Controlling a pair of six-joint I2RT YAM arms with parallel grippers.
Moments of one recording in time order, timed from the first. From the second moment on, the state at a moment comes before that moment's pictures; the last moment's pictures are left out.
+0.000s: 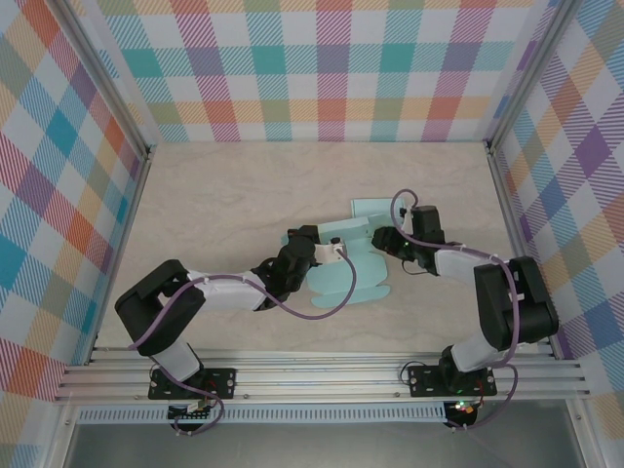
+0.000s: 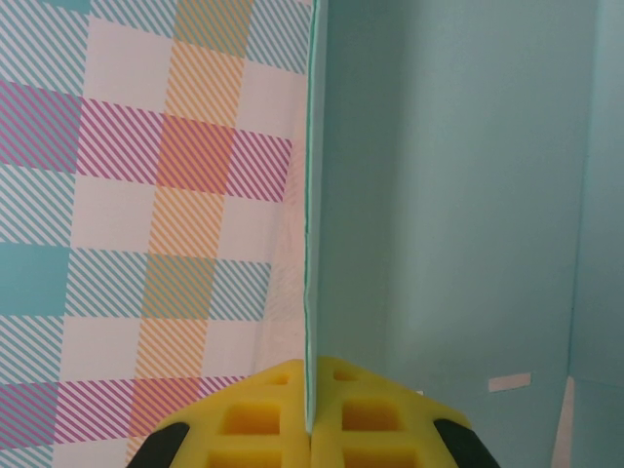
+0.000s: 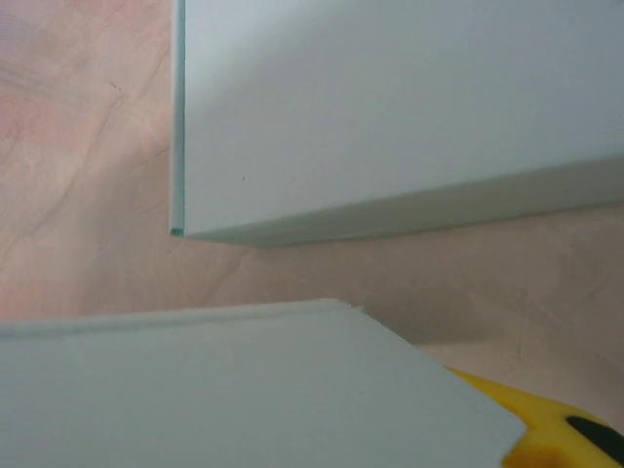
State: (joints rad) left arm -0.89 1.64 0.74 0.57 -0.56 1.09; right arm 0.23 1.55 0.68 0.09 -0.36 0.56
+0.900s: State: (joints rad) left arm -0.89 1.68 0.75 0.57 -0.59 1.08; right arm 0.34 1.56 0.69 0.17 -0.40 0.69
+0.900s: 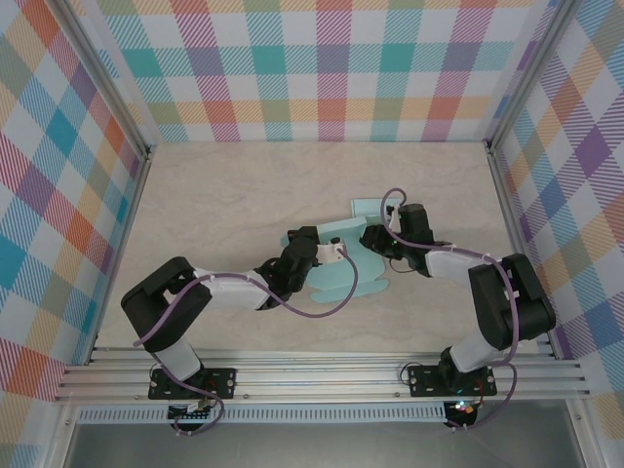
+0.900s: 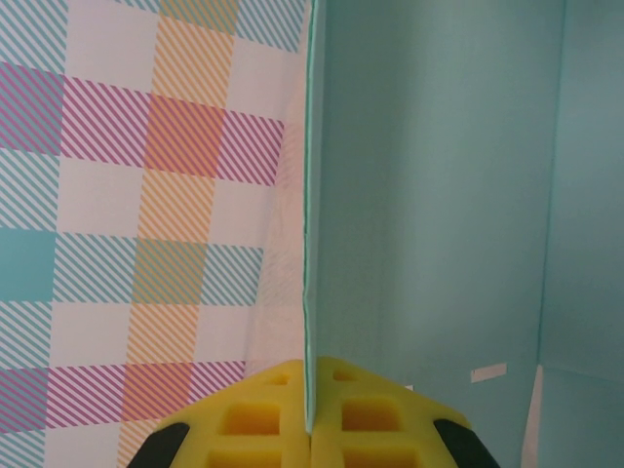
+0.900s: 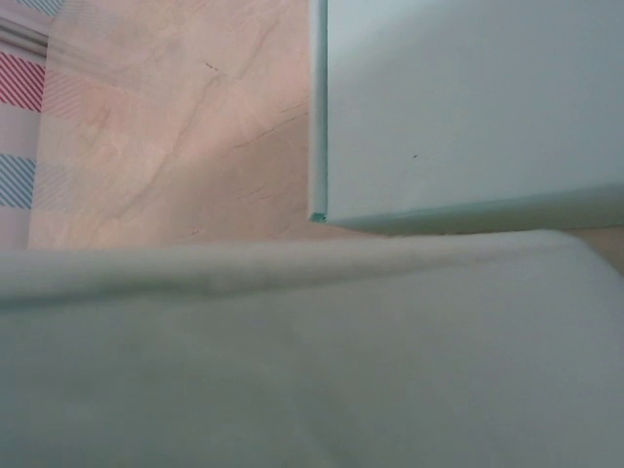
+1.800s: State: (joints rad) left arm -0.91 1.88 0.75 0.90 -0.66 1.30; right arm 0.18 1.15 0.62 -0.18 -0.28 0.59
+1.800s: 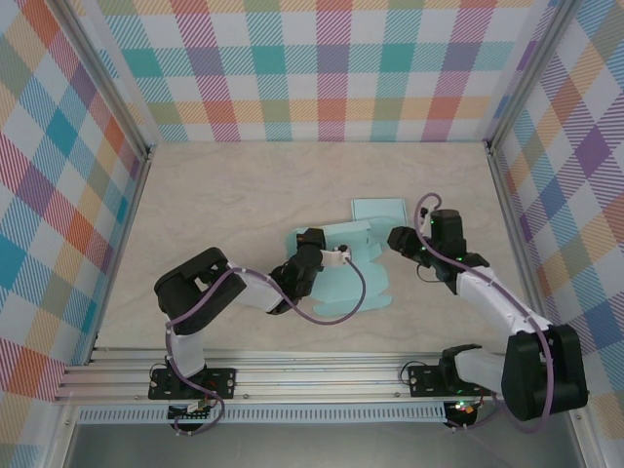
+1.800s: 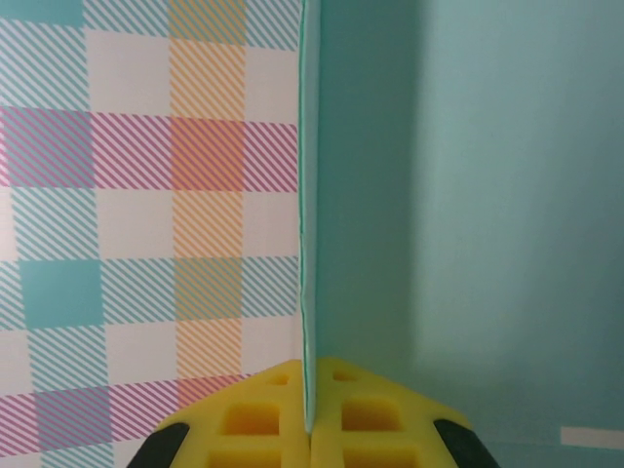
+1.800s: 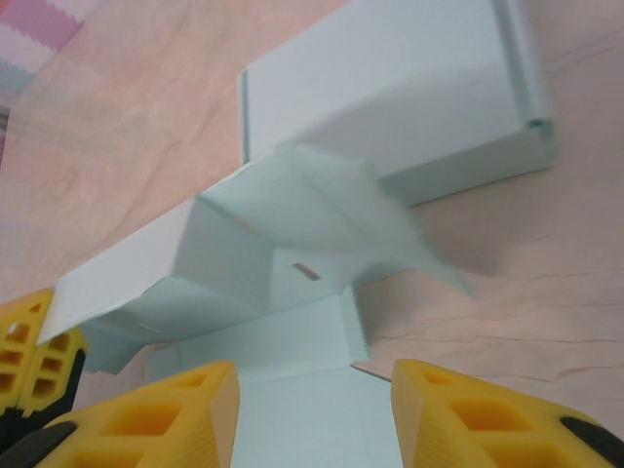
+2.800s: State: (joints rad) left arm -0.98 2.01 0.78 1.15 -0.67 1.55; right arm -0.03 1.65 0.89 -0.10 -0.62 0.45
